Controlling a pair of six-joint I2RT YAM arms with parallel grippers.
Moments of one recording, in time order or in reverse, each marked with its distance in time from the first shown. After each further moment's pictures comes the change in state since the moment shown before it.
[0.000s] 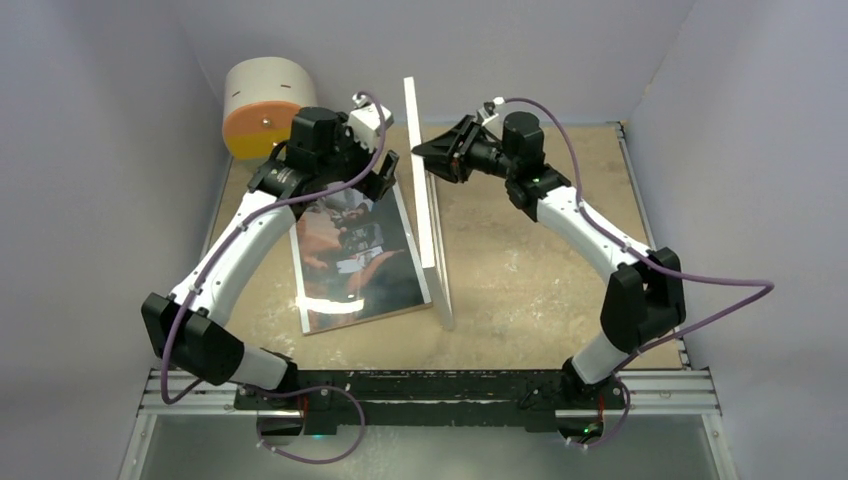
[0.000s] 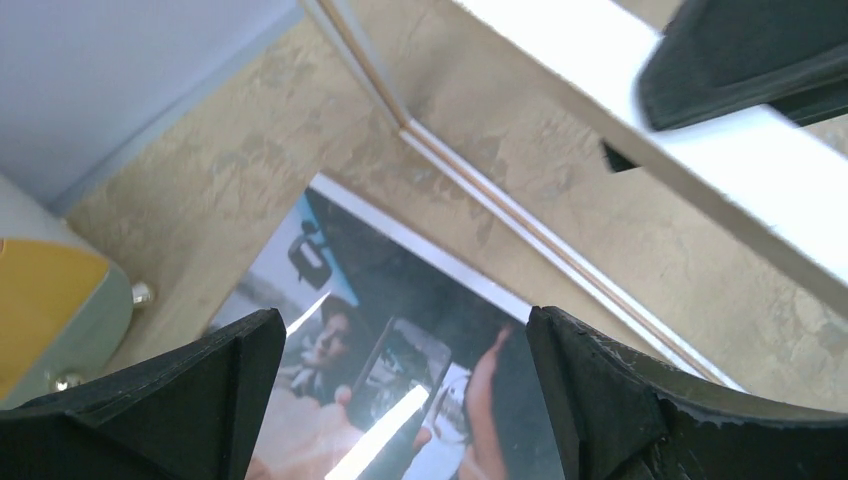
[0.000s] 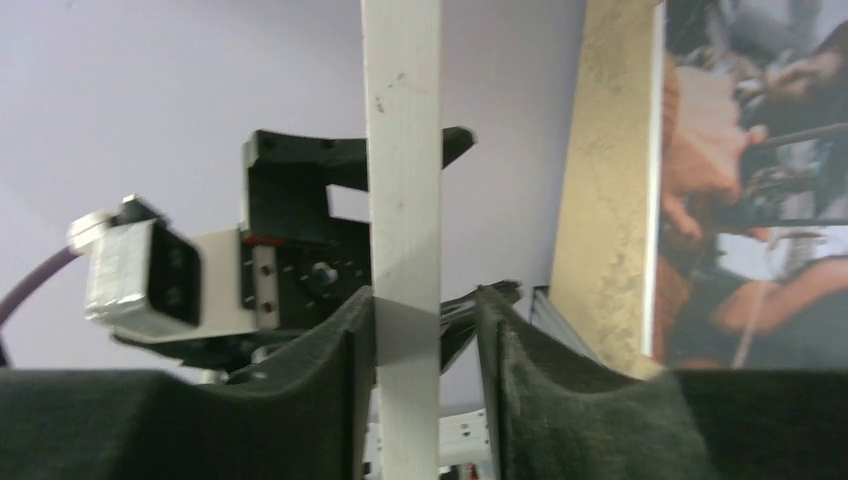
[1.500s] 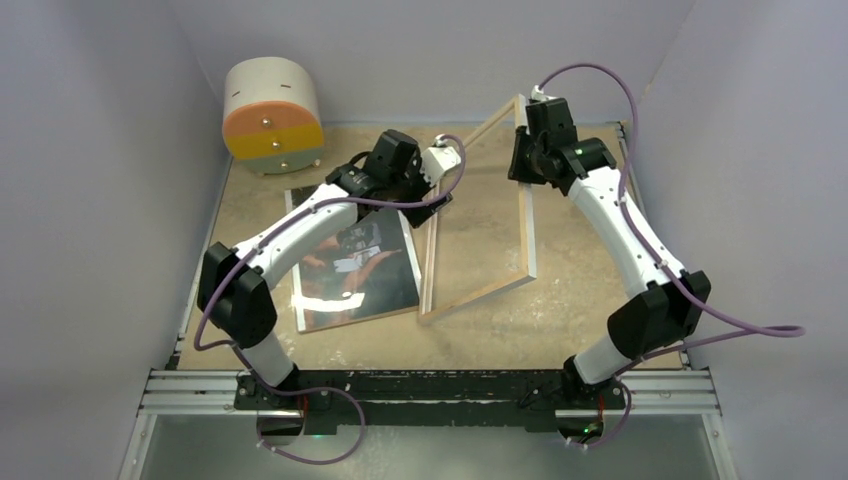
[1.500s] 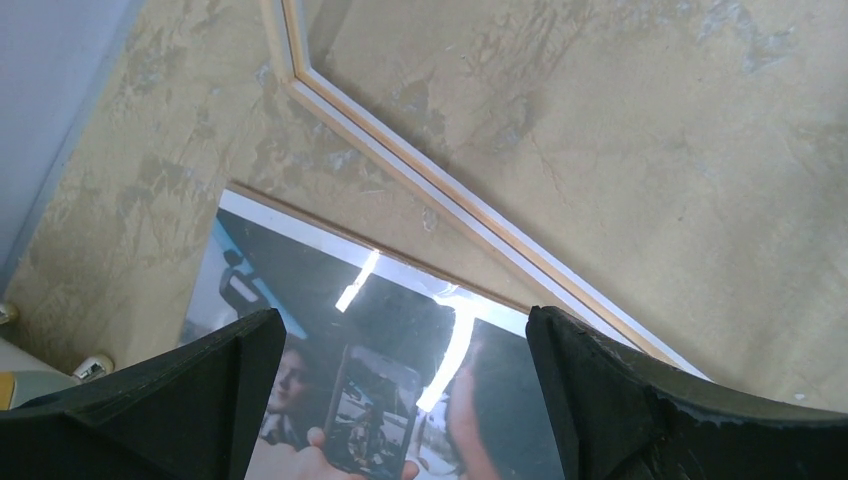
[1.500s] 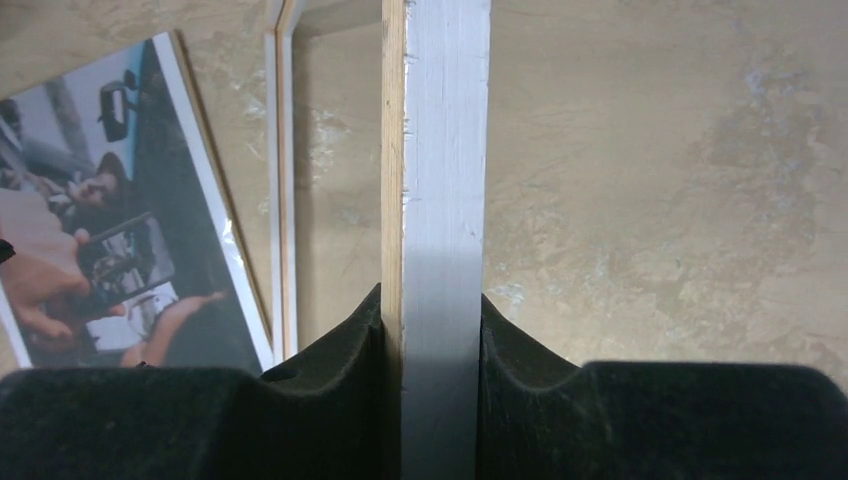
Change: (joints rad) left arm -0.264 0.250 0.085 -0.031 -0.169 0.155; right arm -0.100 -0.043 0.327 -1.018 0.786 -0.983
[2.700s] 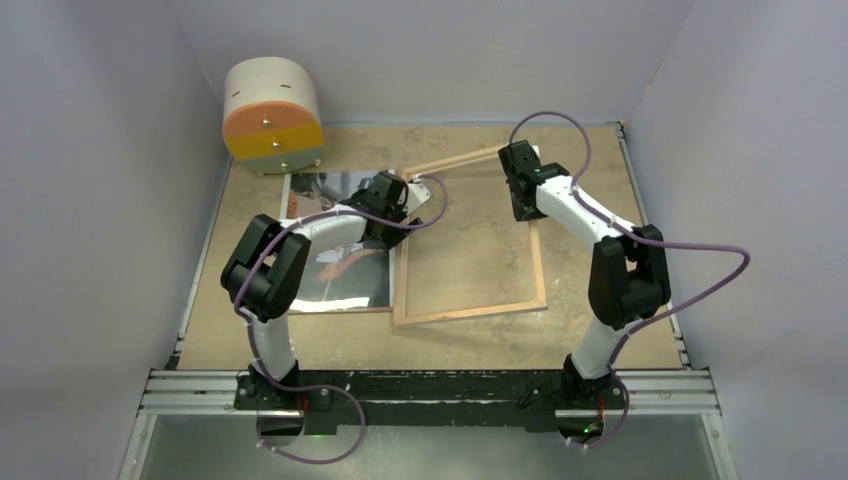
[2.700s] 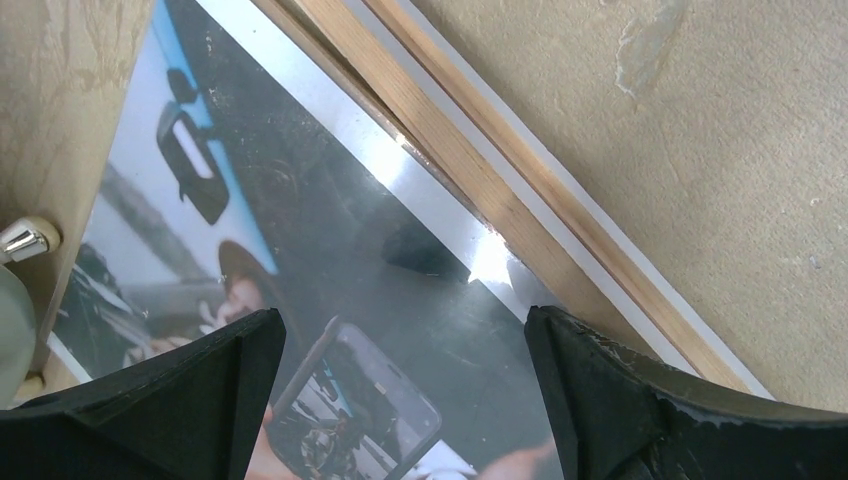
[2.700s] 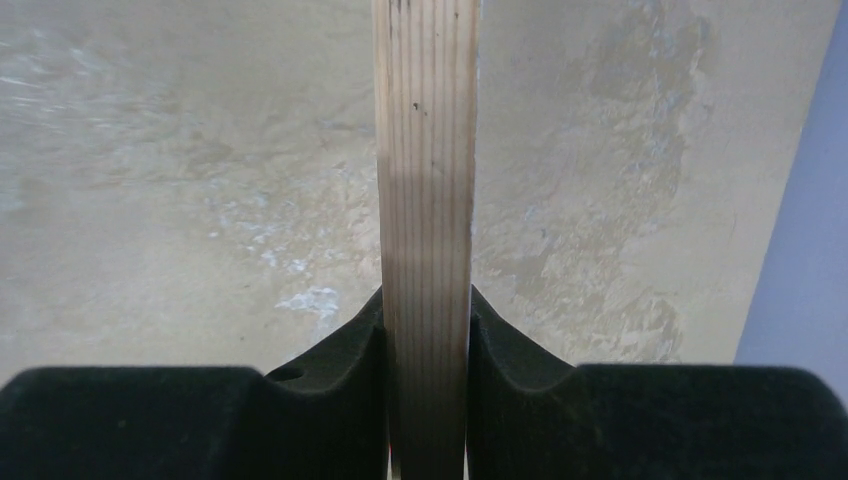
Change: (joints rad) left arm 0.105 0.202 -0.364 0.404 -0.269 0.082; right arm -0.004 0.158 -0.282 0.134 0.263 -0.227
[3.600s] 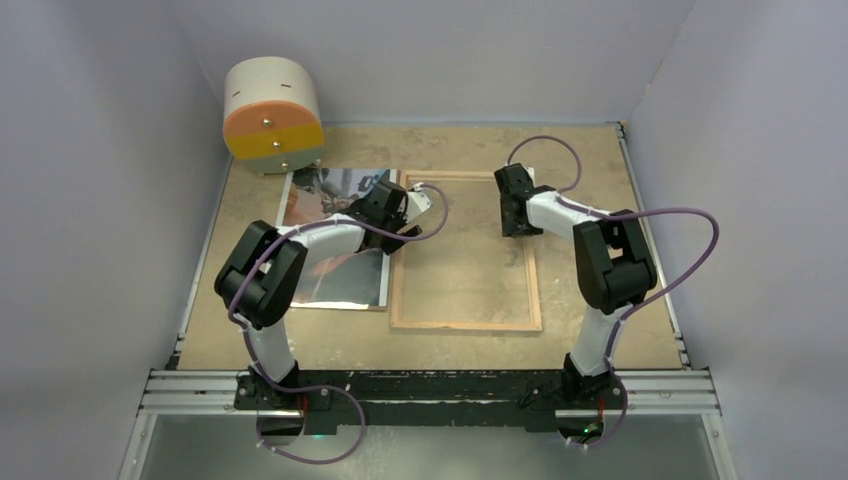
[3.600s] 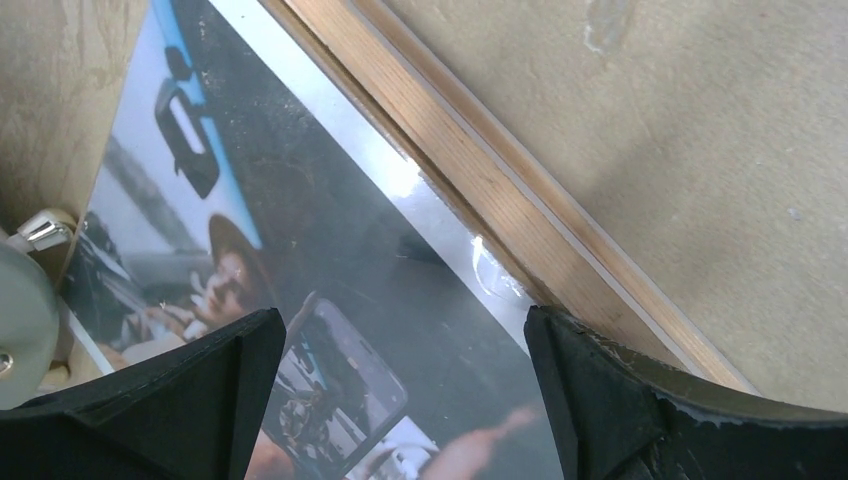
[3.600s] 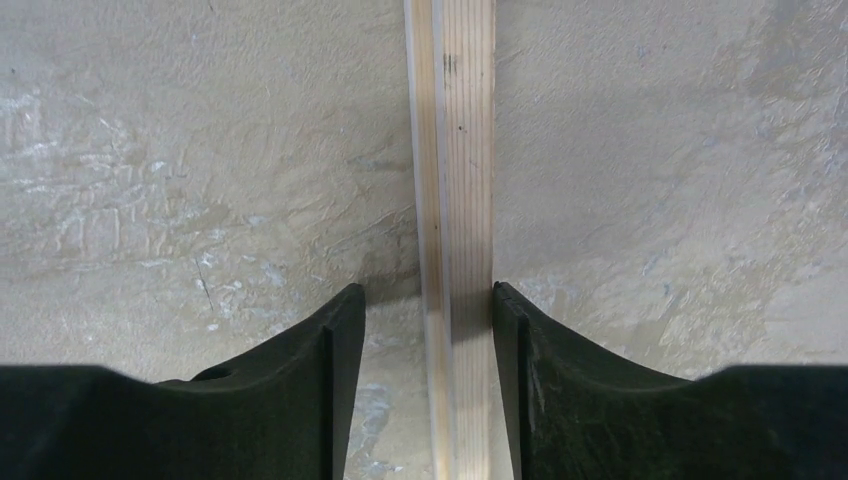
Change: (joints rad) left arm -0.028 -0.052 -0.090 0.063 -0.044 0.040; right arm -0.011 0.135 -0.187 0.274 -0.032 0.086
